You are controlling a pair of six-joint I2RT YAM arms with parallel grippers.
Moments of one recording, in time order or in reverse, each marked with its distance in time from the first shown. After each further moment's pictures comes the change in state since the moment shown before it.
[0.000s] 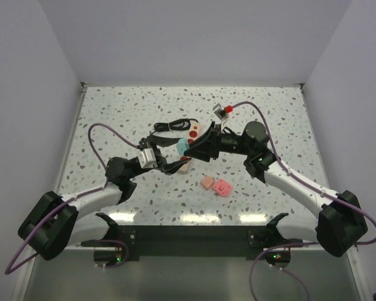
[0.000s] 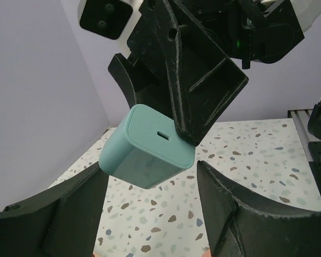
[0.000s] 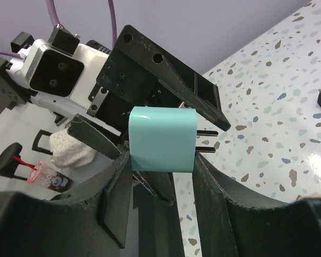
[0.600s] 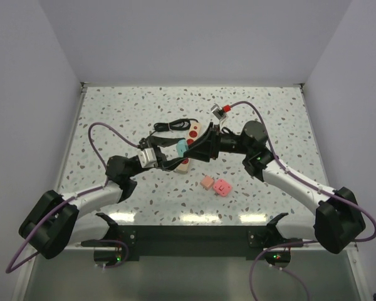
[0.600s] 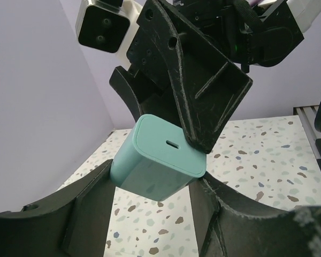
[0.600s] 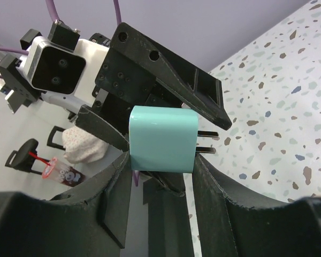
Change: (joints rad) left arm 0.000 0.011 0.022 -0.001 0.015 0.026; right arm -0.001 0.031 0.000 0.041 -0.046 0.049
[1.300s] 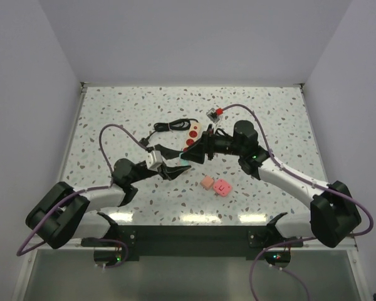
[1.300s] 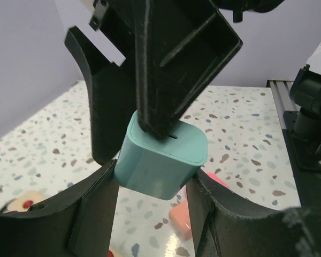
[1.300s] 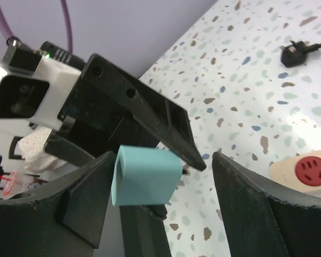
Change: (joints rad) left arm -0.002 0.082 -0.091 0.003 0.009 -0.062; right arm 0.006 0.048 0.010 -0.179 0.121 -0.137
